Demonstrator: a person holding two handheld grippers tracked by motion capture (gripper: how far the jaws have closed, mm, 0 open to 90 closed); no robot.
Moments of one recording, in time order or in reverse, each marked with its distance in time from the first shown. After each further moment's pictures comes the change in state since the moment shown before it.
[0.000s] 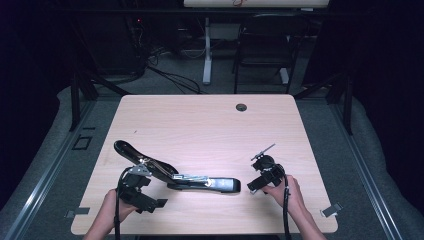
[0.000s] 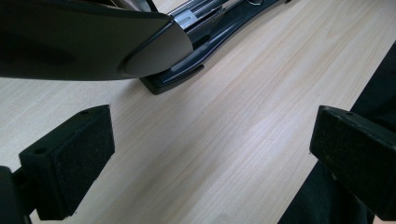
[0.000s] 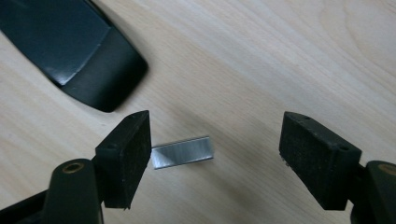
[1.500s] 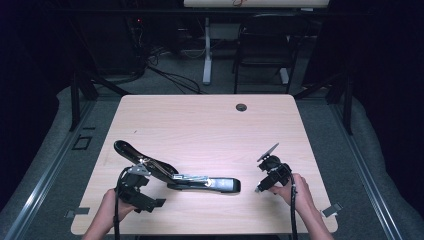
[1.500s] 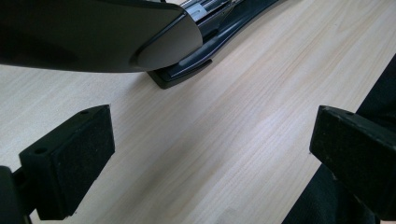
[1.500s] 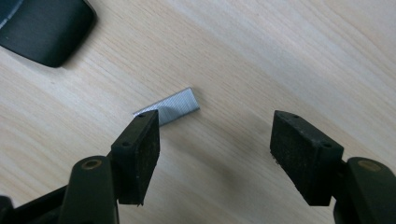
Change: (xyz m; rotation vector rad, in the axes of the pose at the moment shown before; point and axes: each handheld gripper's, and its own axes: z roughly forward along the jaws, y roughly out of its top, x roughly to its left) left arm 0.003 -0.001 -0.001 0.012 0.016 -0.009; right arm -0.015 -0.008 -0.007 0.125 -0.069 -0.007
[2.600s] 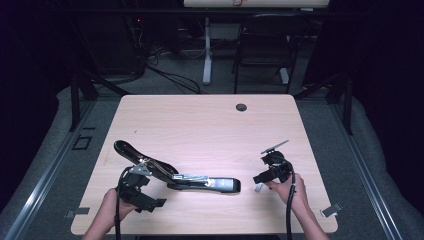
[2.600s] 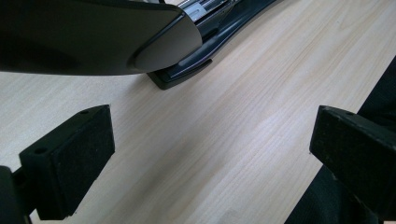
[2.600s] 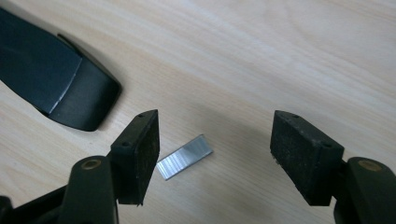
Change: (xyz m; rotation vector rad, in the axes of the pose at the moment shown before) left arm 0.000 0.002 0.002 0.017 0.001 0.020; right arm -0.001 0.005 -0.001 -0.157 0.087 0.156
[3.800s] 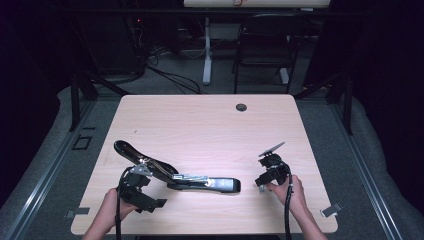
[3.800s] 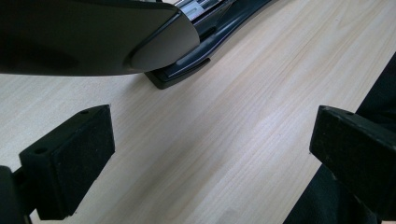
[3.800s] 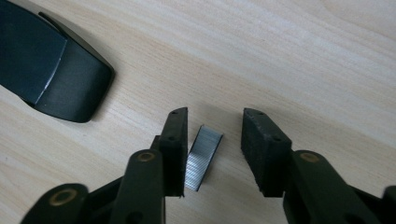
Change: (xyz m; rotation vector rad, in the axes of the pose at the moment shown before) left arm -0.001 0.000 0.001 0.004 -0.005 0.000; right arm -0.003 -0.002 0.009 0.060 0.022 0.035
